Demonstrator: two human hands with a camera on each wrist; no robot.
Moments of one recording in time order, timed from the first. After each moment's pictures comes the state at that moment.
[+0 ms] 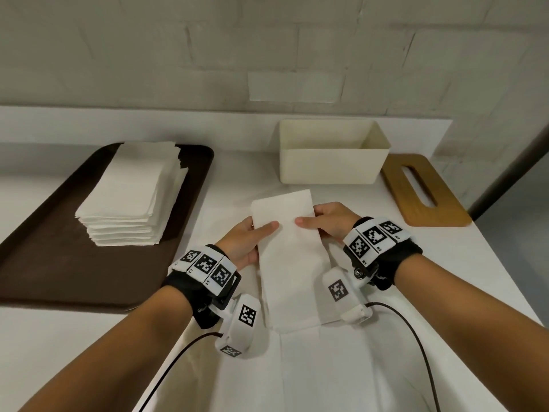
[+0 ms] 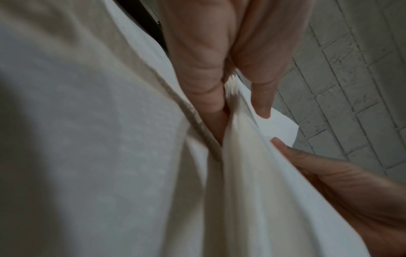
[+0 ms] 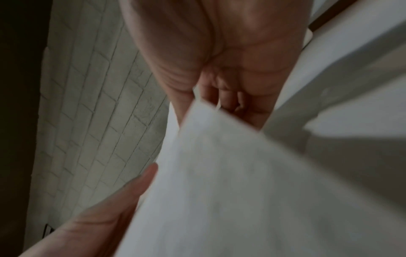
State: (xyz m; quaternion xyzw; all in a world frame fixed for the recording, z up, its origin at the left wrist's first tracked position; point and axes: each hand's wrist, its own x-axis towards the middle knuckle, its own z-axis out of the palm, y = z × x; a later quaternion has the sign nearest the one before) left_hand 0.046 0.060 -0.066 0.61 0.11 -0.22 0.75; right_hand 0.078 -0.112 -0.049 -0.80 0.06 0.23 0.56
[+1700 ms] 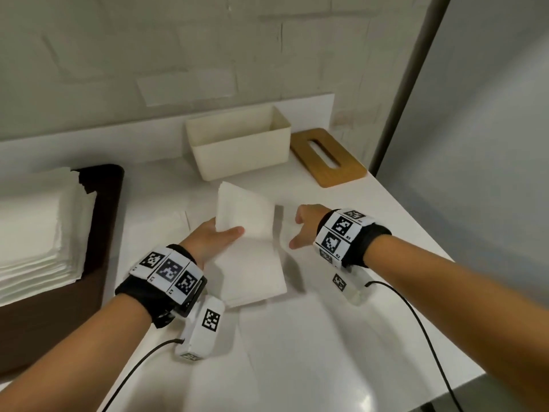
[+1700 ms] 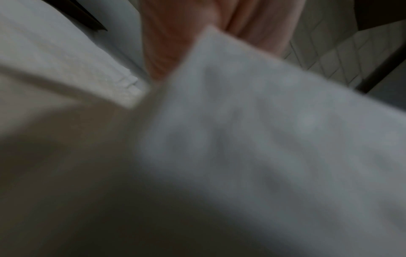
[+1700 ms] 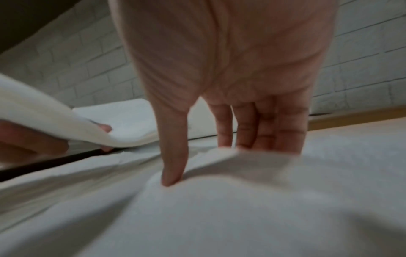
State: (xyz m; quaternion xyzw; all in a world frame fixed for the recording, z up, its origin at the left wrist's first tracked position) left_hand 0.033 0.022 -0.059 0.80 0.01 -0.25 0.55; right_hand 0.011 -0.179 -0.054 -0.96 0.10 0.21 0.15
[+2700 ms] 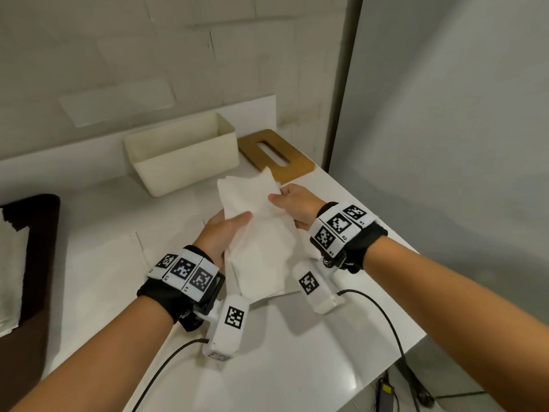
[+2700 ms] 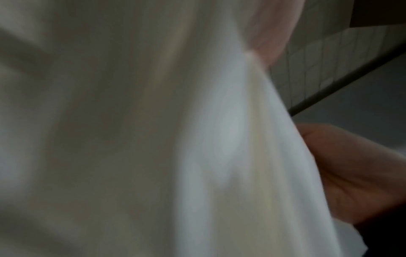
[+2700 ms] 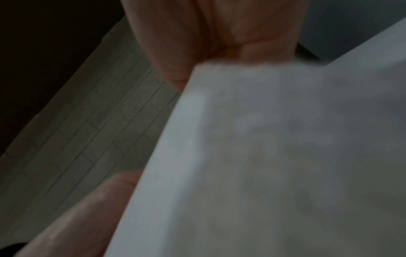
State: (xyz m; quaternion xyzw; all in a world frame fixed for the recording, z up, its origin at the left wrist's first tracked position) left_hand 0.014 -0.059 -0.046 0.68 0.01 -0.31 0.66; right_hand -0.022 -0.203 -0.025 -0.78 0.25 0.04 0.58
